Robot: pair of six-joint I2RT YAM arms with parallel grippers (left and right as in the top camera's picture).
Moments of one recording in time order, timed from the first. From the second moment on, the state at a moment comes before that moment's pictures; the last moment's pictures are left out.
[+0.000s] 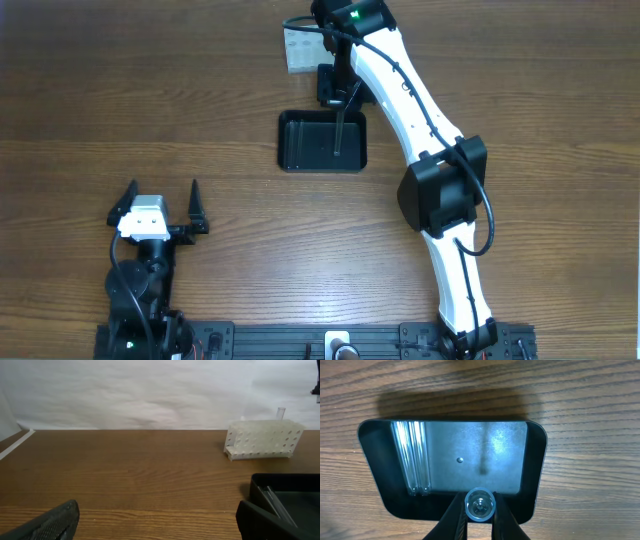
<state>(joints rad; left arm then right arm) 0.00 0.01 0.01 -0.07 -0.03 0.00 0.43 2.37 2.35 -1.48 -0.05 0.45</state>
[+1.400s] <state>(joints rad) 0.00 0.01 0.01 -0.07 -0.03 0.00 0.42 2.53 2.36 -1.46 -0.07 0.45</state>
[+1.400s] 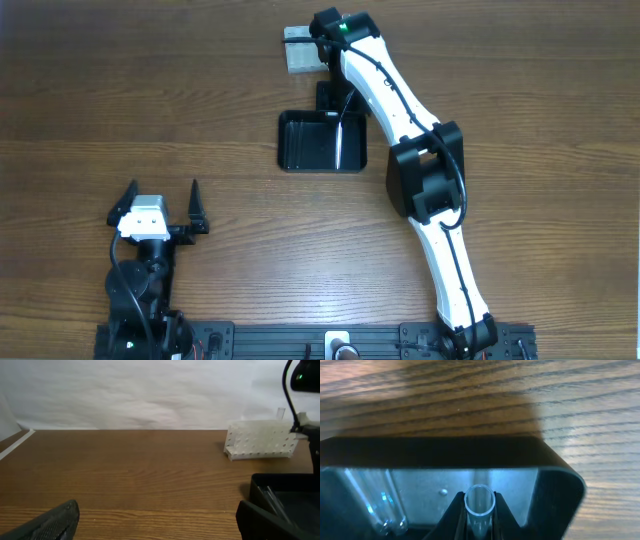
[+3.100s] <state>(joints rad) 0.00 0.01 0.01 -0.07 -0.03 0.00 0.41 2.57 2.99 -1.48 0.23 0.35</state>
